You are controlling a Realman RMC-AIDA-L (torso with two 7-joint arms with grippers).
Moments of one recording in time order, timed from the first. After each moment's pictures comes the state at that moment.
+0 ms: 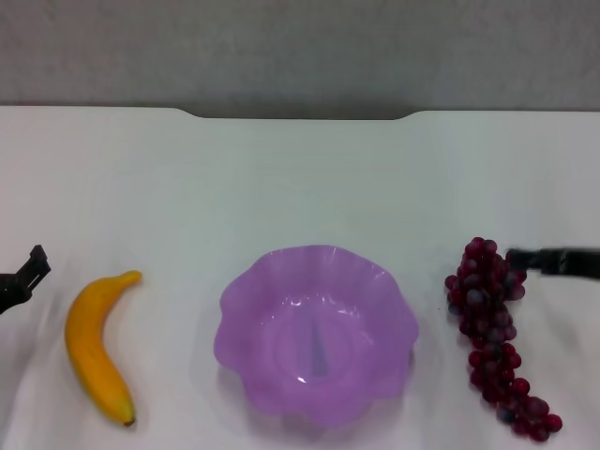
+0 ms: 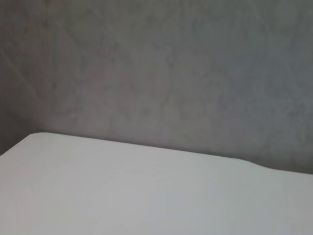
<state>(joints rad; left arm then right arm) -0.38 -2.05 -1.67 -0.19 0.02 -0.79 2.65 0.21 2.00 1.58 1.39 -2.56 0.78 -0.11</state>
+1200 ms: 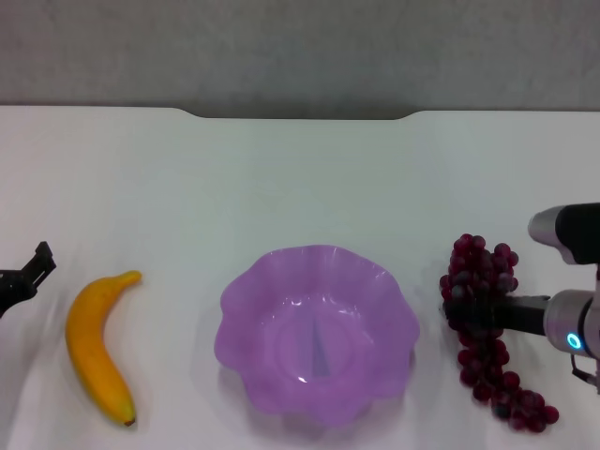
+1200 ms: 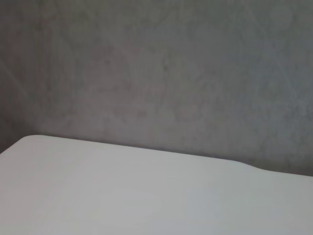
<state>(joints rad) -0.39 -2.05 -1.67 -0.19 0.03 -0.79 2.65 0.35 2.00 1.35 1.01 -2.42 0.51 -0.17</state>
